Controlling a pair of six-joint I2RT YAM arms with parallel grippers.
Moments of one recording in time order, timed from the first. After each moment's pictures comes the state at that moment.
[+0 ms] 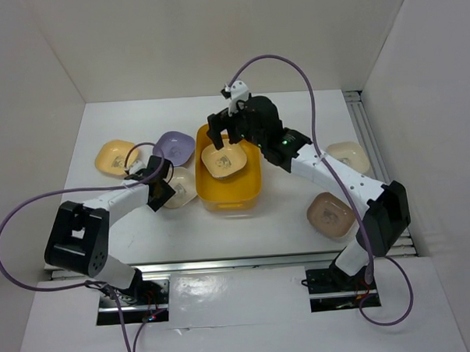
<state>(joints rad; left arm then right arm) -0.26 1.50 0.79 -0.43 -0.34 -1.02 0.70 1.58 1.45 -0.12 0.02 0.06</state>
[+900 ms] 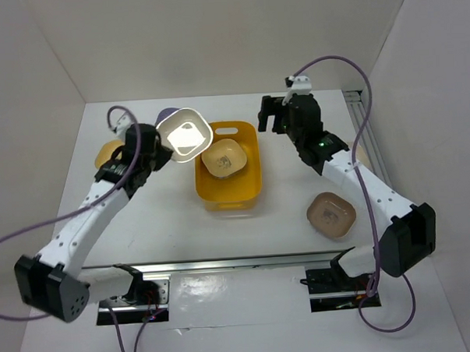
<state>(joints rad) -0.33 1.11 1.08 -0.56 -0.34 -0.98 0.50 1.39 1.25 -0.12 0.25 0.23</state>
